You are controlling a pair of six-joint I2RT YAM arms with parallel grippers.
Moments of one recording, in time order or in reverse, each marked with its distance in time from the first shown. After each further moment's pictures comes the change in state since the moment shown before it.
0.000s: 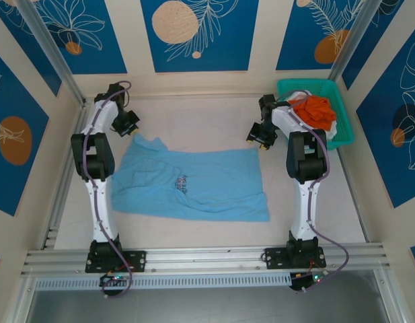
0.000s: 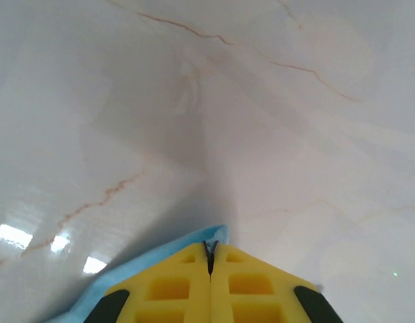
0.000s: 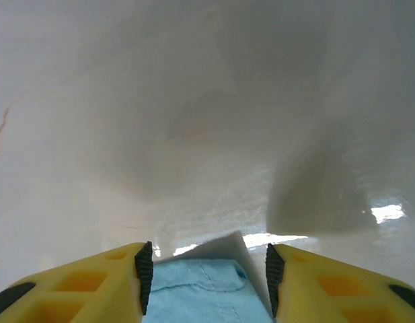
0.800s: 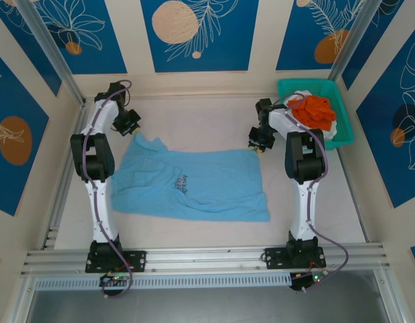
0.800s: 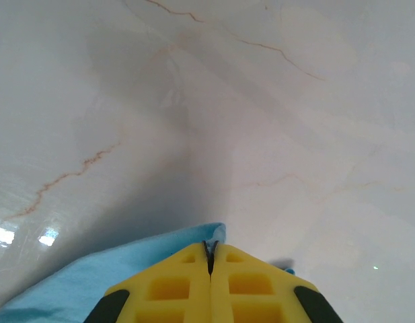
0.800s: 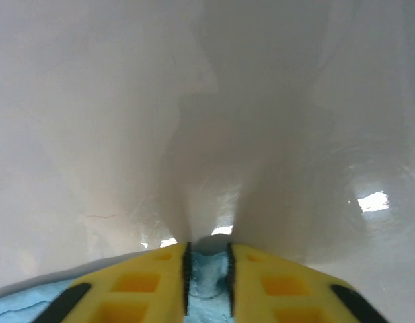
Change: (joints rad) left arm -0.010 -0.025 -0.013 0.000 0.026 -0.026; right arm 0.023 0.002 -0.042 0.000 0.025 -0.001
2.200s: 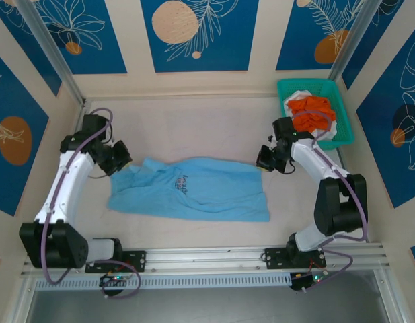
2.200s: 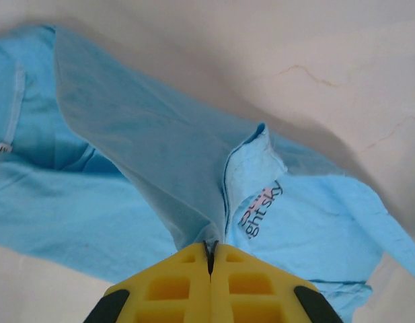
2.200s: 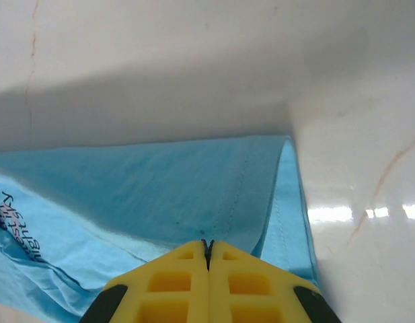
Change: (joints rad) left arm -0.032 -1.082 -0.919 -0.037 0.100 0.012; right arm -0.010 -0.714 -0.678 0.143 -0.183 -0.051
